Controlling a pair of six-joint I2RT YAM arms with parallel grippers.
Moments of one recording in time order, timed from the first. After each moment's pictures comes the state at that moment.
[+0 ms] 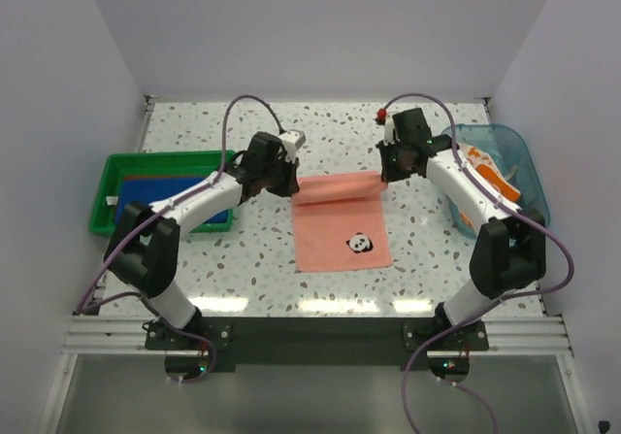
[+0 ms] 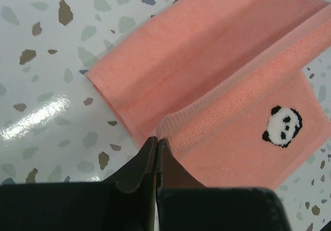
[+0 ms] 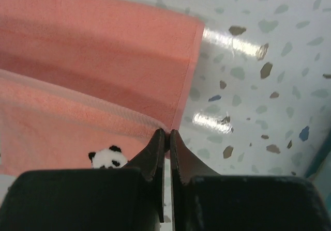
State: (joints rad) left arm -0.51 1.67 1.15 -0.23 0.17 -0.18; right arm 0.30 1.63 1.36 -0.68 -0.03 0.03
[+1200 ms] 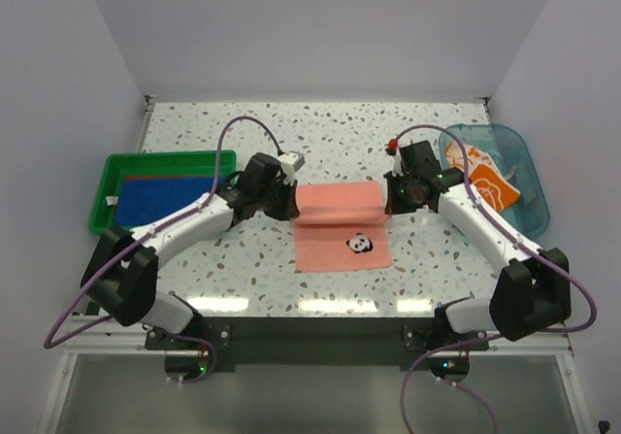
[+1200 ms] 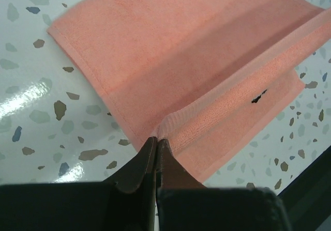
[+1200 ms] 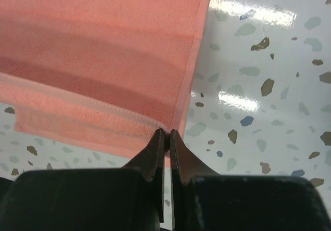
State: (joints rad) left arm -0.59 1.47 0.98 -0.30 0.18 -0.27; right arm 0.33 1.37 1.07 -0.72 -0.06 0.19
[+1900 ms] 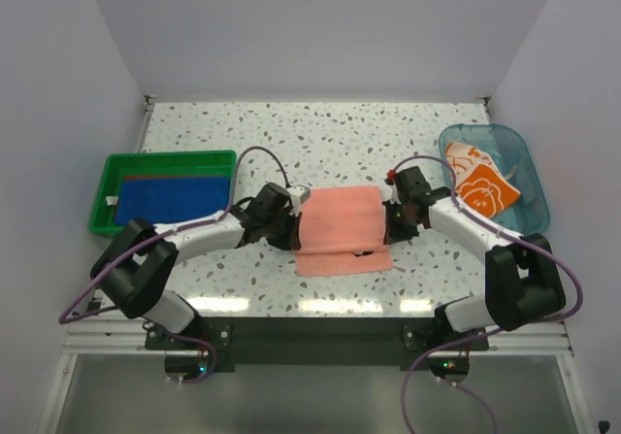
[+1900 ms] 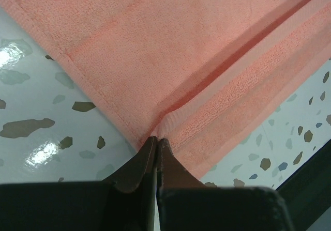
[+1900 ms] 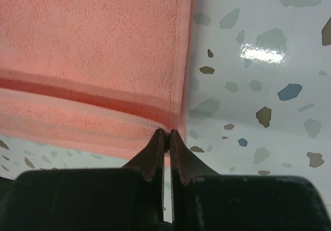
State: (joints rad) left arm -0.69 1.53 0.77 -0.18 0.21 -0.34; right arm 0.34 1.42 0.82 -0.63 -0.11 0.30
